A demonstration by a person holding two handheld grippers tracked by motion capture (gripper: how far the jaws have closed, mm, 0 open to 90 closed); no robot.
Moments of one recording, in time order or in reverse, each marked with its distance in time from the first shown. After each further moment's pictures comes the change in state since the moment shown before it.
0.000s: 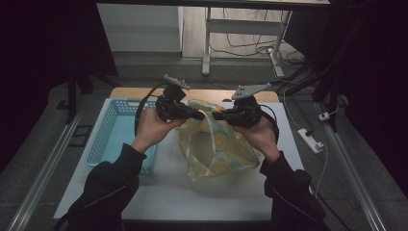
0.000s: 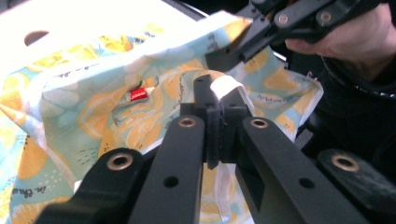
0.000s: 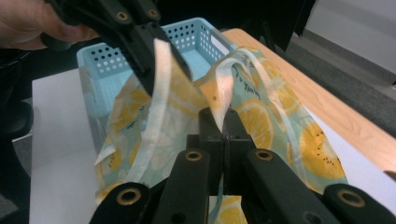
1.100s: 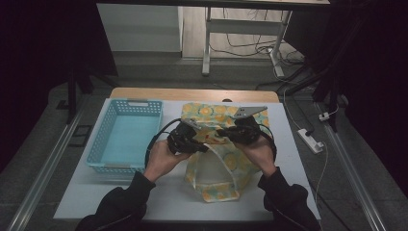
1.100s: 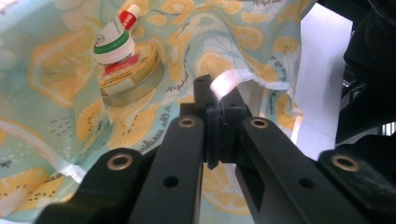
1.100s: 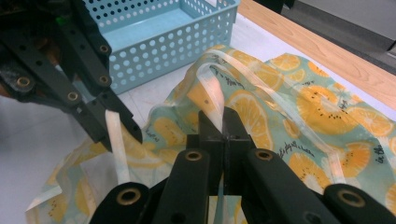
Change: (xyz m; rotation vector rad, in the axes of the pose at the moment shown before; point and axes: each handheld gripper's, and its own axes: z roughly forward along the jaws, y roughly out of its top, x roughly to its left) left arm -0.014 -0.076 0.079 0.141 0.048 0.034; right arm -0.004 -0.070 0.025 0.056 -0.046 0.058
